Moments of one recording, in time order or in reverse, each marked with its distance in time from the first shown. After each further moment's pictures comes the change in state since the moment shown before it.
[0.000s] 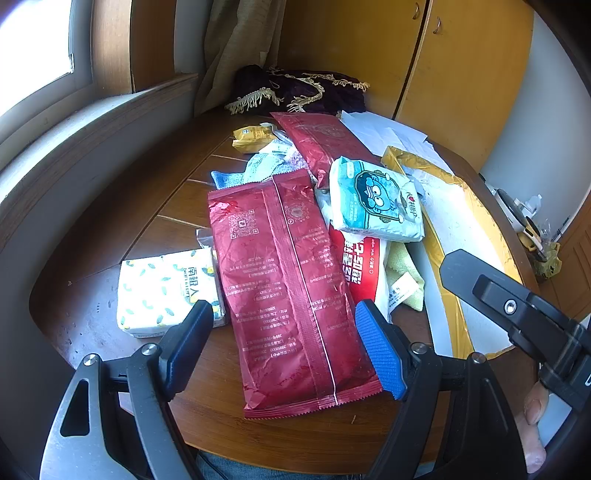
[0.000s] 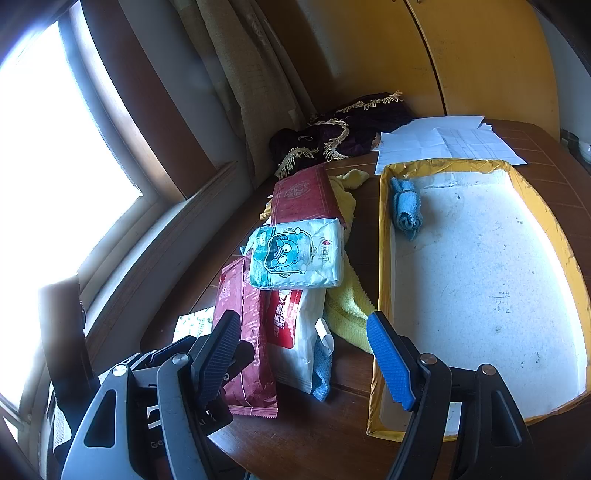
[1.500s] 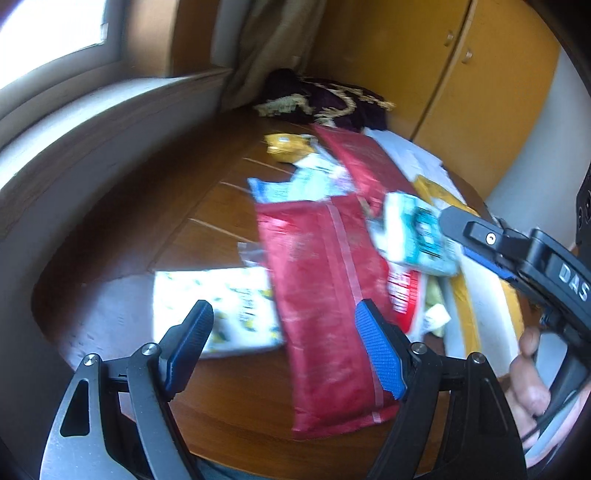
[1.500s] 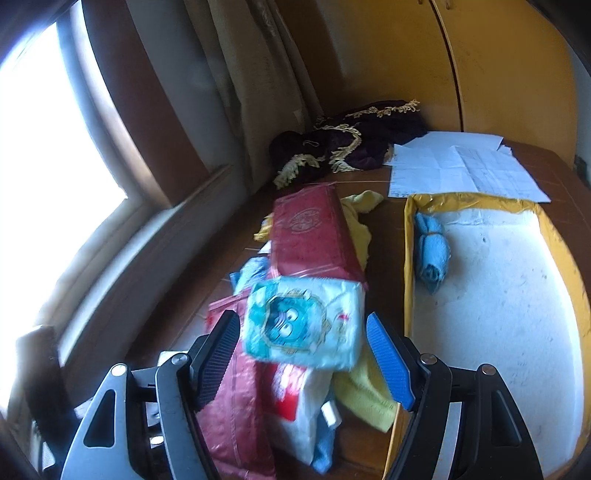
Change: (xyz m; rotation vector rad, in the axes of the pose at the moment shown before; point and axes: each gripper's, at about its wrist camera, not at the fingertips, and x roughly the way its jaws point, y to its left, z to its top) left arm 0.003 0.050 0.010 -0.109 -0.016 -0.012; right arm 0.057 0.016 0.048 -0.074 0.014 -0.073
